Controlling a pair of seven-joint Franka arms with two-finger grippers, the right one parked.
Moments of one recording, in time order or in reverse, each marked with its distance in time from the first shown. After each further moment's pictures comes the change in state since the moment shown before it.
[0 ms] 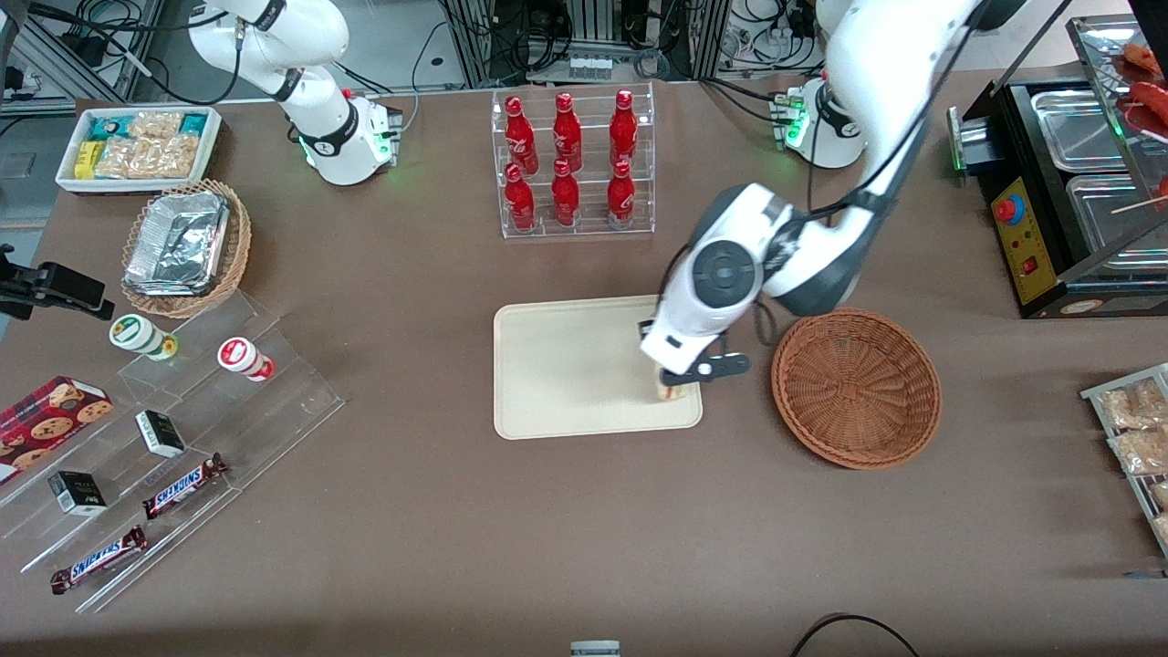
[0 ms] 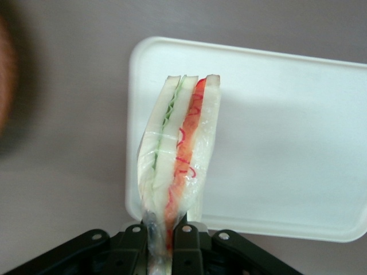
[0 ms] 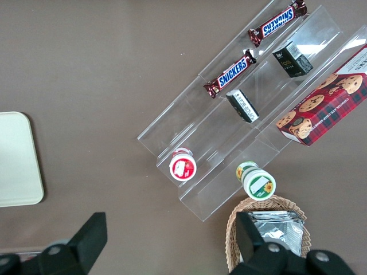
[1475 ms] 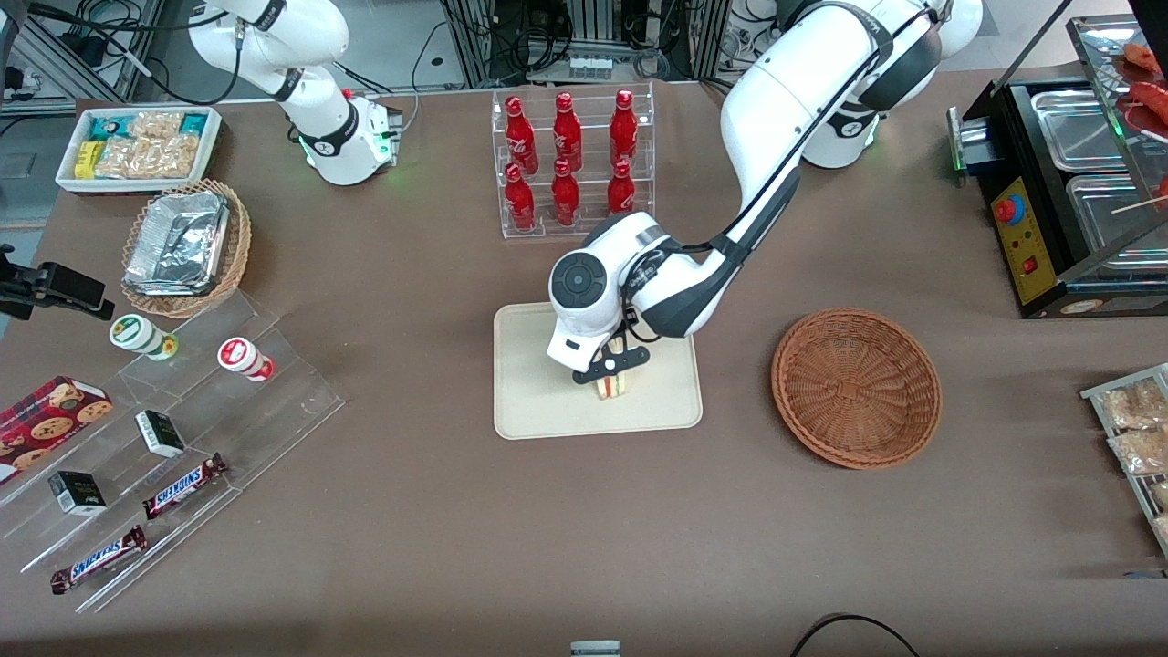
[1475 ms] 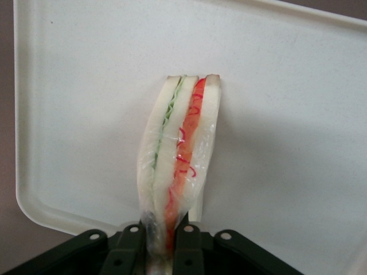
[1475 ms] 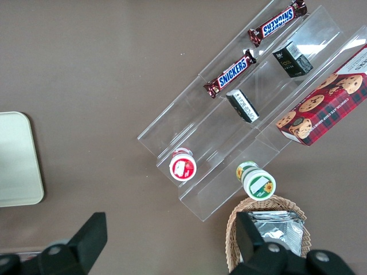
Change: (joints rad) arm -0.184 0.256 0.011 0.229 0.131 -0.003 -0.308
